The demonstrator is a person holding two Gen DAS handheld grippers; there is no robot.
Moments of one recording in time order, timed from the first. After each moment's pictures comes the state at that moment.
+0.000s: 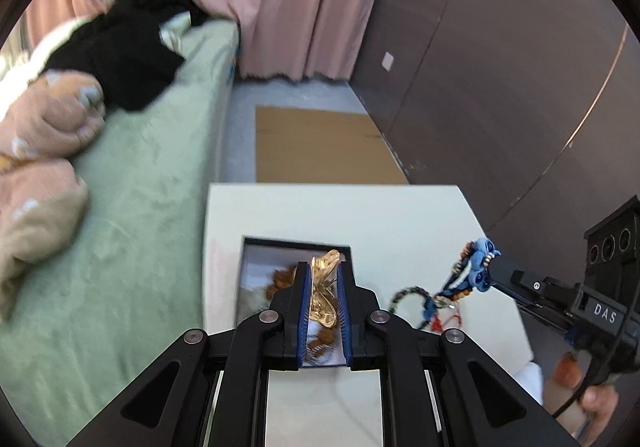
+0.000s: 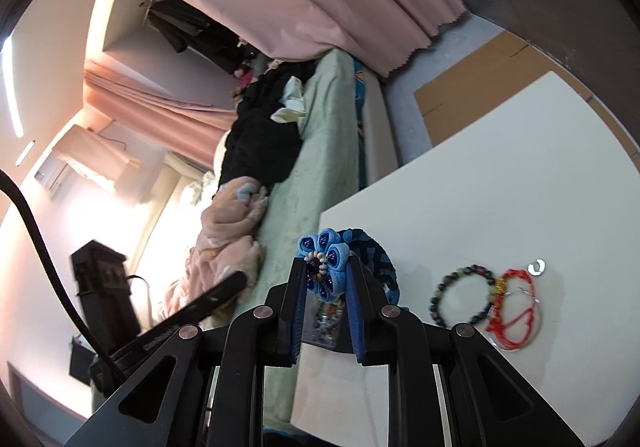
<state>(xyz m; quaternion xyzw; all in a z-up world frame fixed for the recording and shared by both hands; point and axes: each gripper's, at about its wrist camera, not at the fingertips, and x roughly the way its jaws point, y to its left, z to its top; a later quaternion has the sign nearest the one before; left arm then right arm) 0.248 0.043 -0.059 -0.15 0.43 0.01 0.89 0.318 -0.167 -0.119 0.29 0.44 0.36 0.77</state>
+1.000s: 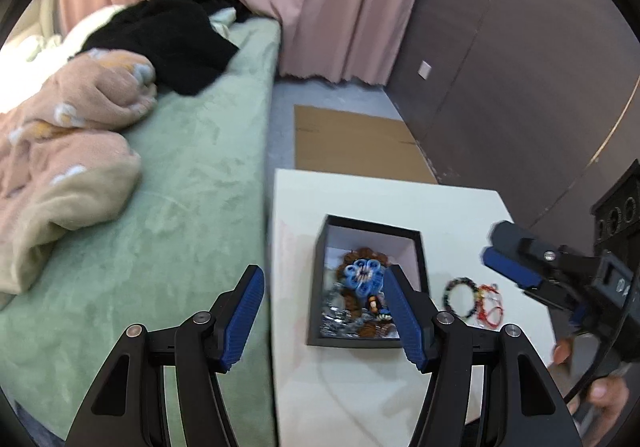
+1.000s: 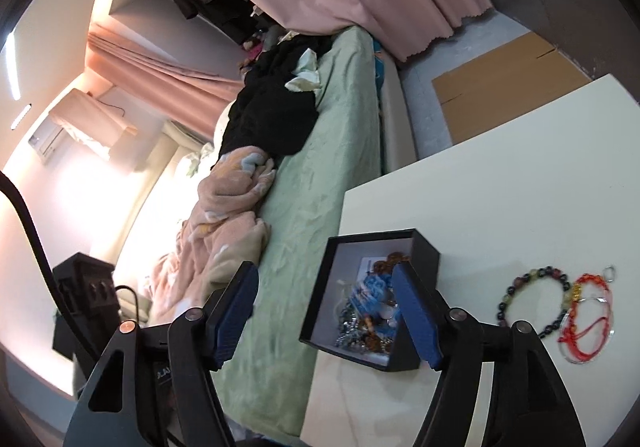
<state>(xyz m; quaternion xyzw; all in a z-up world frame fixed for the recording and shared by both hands) 0.206 0.090 -0.065 -0.14 0.41 0.07 0.90 0.319 -0.095 -0.122 0.24 0.45 0.38 0.77</state>
